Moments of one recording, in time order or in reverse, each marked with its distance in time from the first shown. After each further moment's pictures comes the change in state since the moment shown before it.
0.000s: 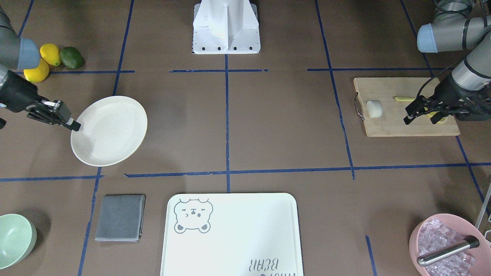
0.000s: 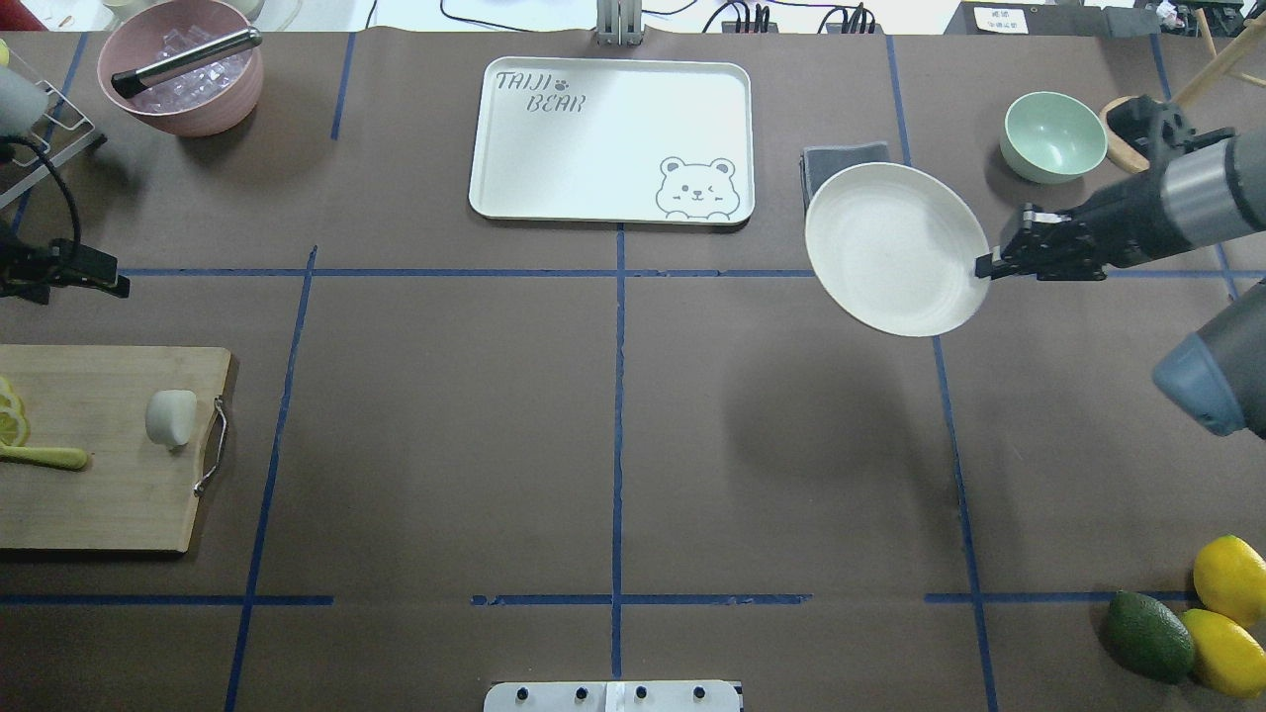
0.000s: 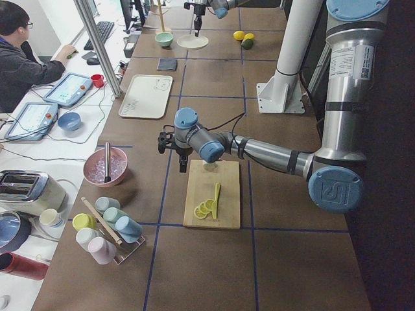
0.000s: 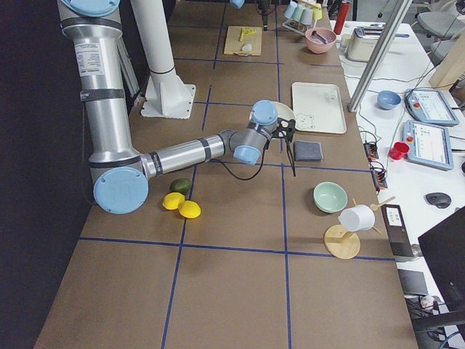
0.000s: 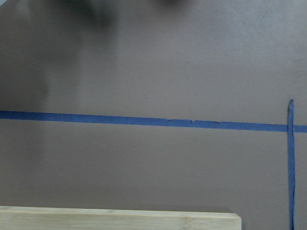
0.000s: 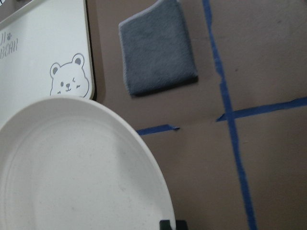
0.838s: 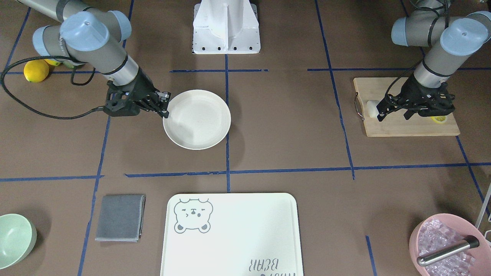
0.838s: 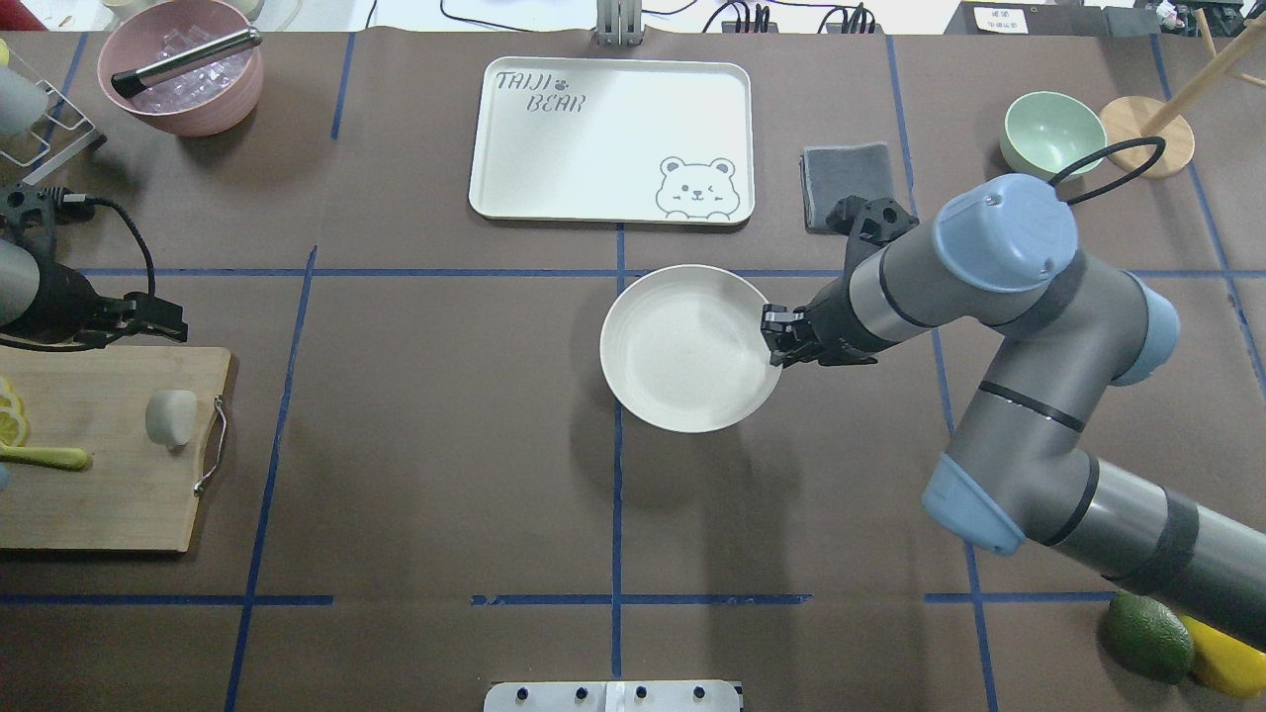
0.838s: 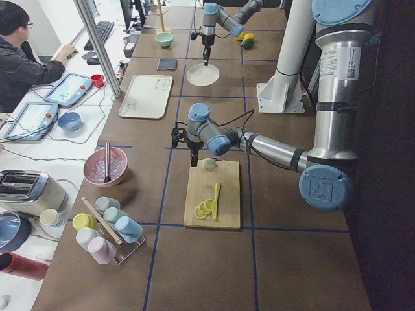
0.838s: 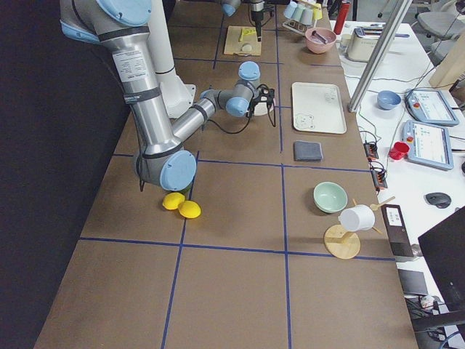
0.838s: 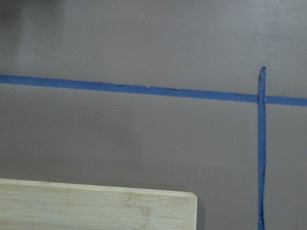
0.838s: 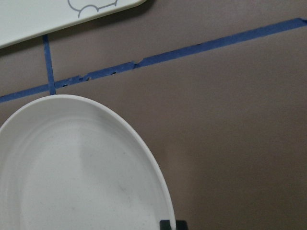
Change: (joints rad) left arm 0.149 0.021 -0.038 -0.003 0.137 -0.115; right arm -0.371 0.241 0.099 -0.467 -0.339 0.043
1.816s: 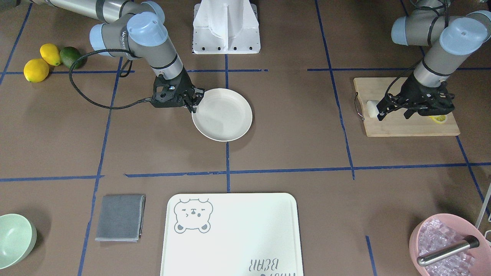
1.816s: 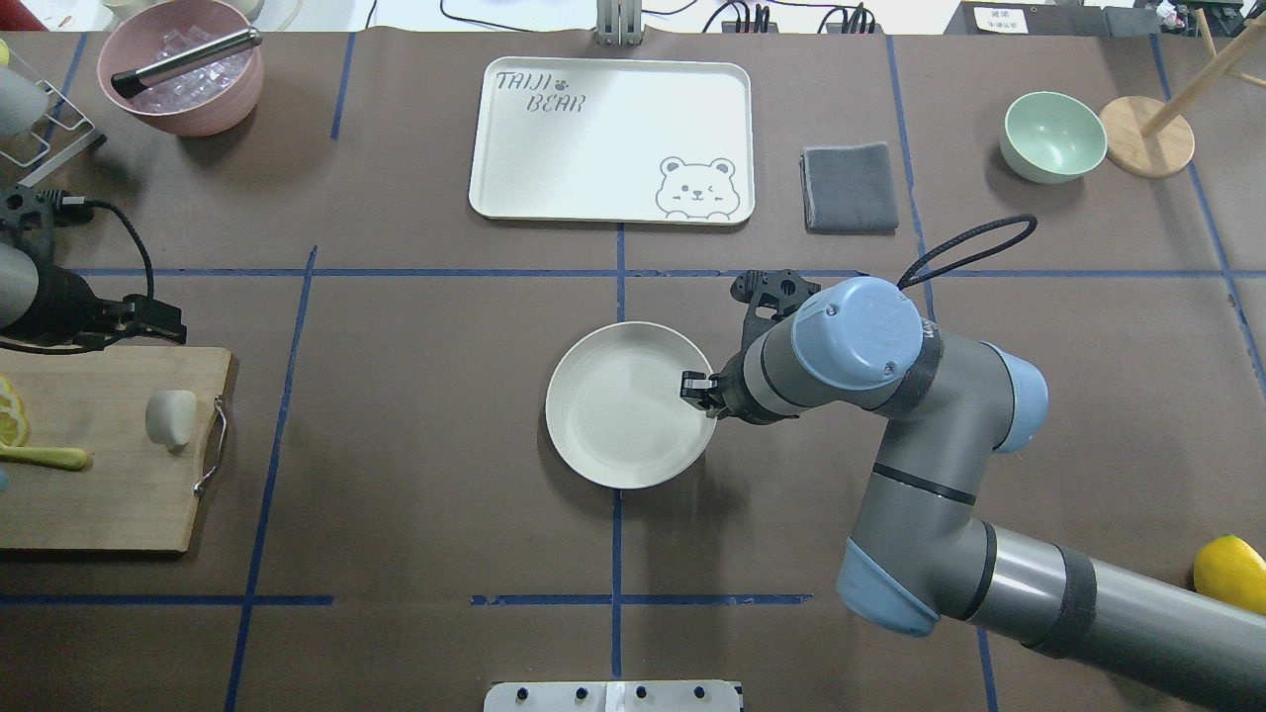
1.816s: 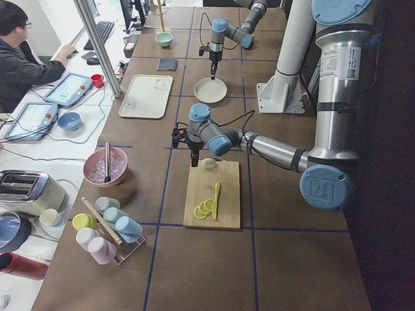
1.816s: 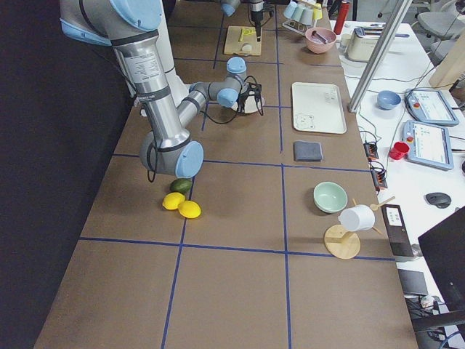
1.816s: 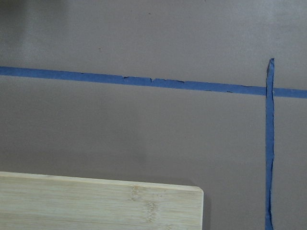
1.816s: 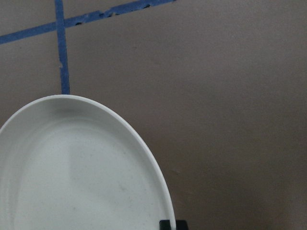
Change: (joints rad) left arm 0.001 0.004 -0.004 0.000 0.001 -0.002; right arm -0.145 0.080 -0.058 -0.049 -0.165 0.026
